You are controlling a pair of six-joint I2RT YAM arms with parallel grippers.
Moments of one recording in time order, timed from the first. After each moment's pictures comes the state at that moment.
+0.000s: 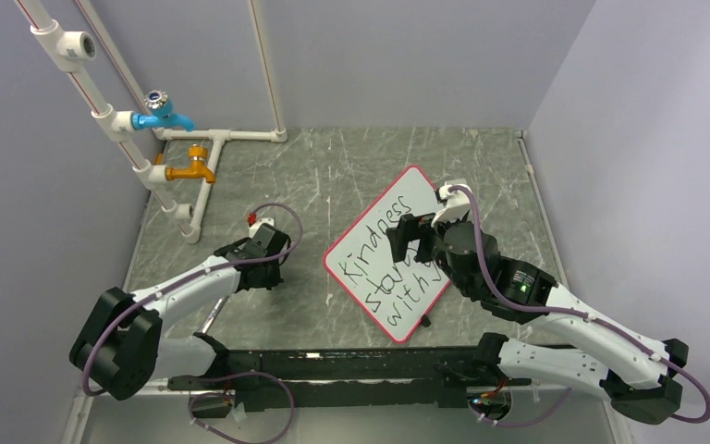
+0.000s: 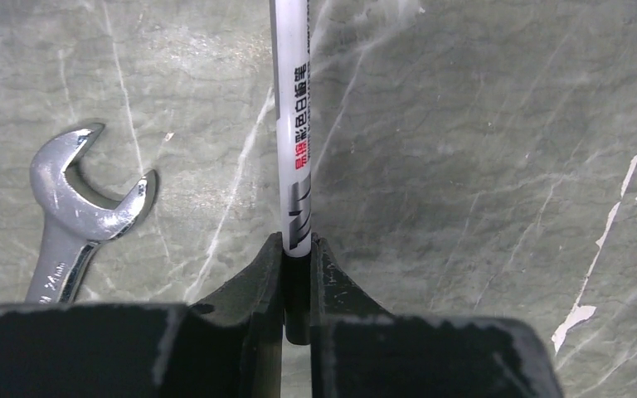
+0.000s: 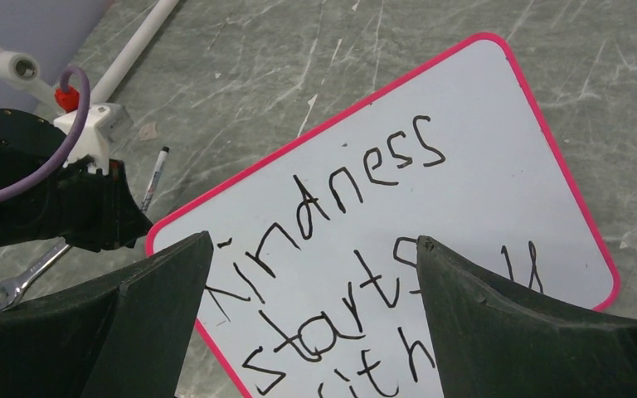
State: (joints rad) left arm -0.57 1.24 0.62 -0.48 -0.31 -0.62; right arm 1.03 0.81 0.97 -0.47 0.58 0.40
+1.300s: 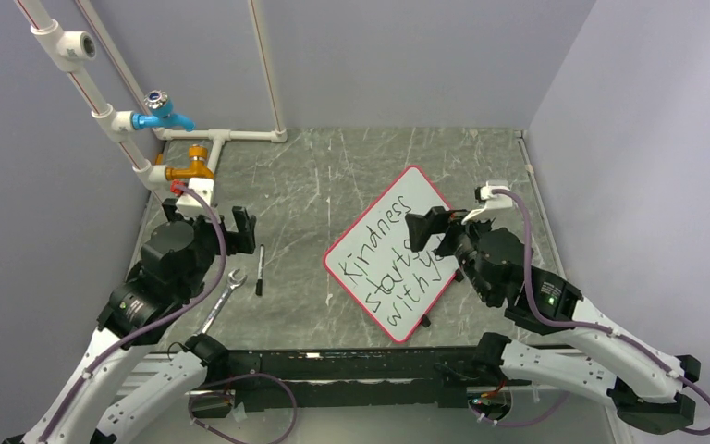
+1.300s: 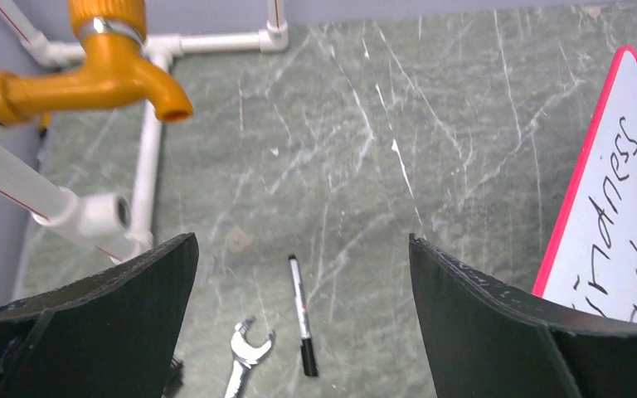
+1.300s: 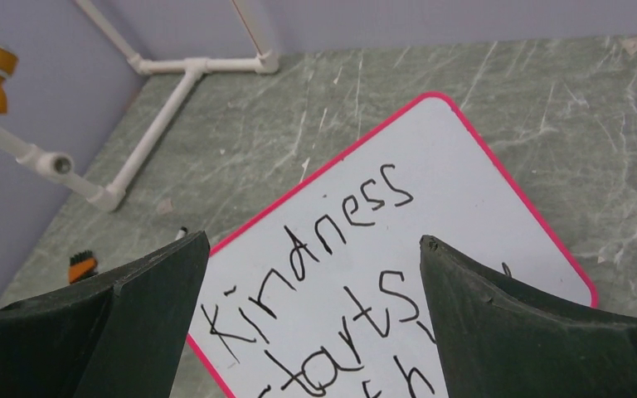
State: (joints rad) left arm -0.57 0.62 0.96 -0.61 -0.39 -0.19; right arm 1.03 0.71 0.96 -0.43 0.69 0.41
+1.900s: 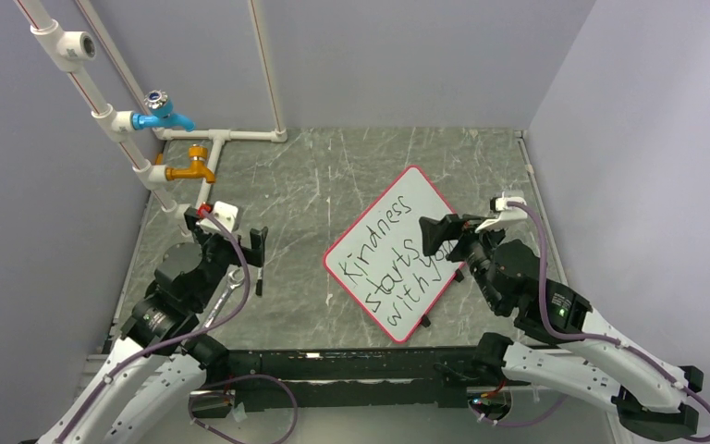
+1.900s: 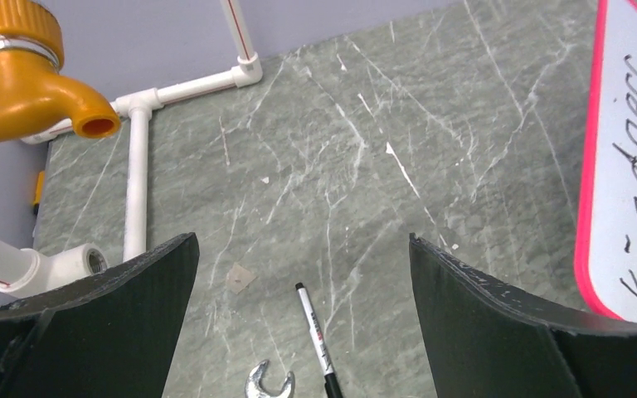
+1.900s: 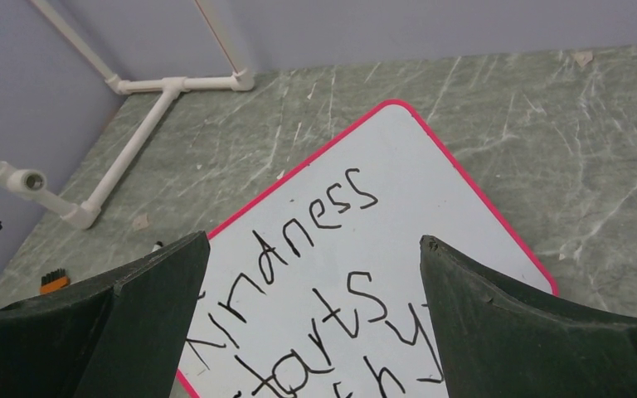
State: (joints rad) left arm -0.57 0.48 0.67 -0.32 -0.30 0.06; right arm 1.03 0.61 0.90 -0.41 0.75 0.36
